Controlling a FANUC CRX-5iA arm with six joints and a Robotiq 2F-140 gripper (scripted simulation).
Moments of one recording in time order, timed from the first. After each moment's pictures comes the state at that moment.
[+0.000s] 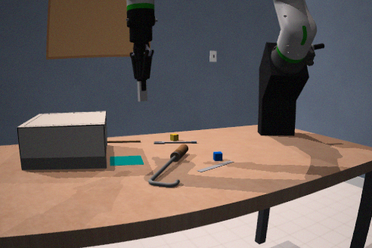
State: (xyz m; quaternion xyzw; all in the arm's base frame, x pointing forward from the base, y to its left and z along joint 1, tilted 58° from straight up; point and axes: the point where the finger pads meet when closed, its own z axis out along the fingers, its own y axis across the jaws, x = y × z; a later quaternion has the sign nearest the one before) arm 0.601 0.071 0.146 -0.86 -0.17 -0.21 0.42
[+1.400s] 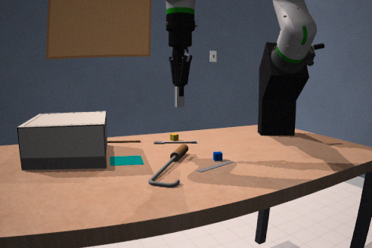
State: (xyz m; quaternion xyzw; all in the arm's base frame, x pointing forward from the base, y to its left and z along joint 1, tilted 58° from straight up) arm 0.489 0.122 0.135 -0.87 -0.09 -0.19 0.44
